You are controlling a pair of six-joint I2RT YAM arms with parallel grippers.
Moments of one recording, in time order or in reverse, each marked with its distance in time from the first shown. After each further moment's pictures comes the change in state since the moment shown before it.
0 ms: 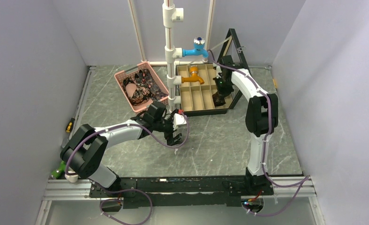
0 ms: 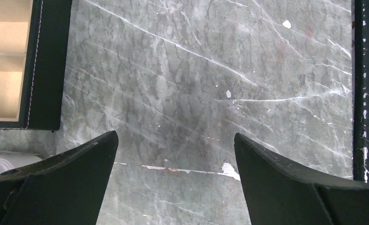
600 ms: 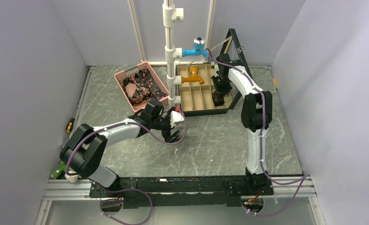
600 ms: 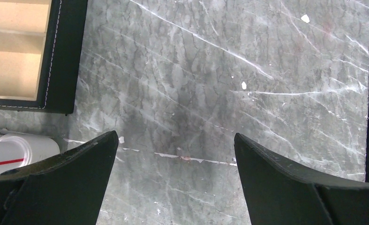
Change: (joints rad) left arm 0.047 0.000 0.000 -0.010 0.000 0.004; right arm 0.001 0.145 0.177 -0.085 0.002 0.000
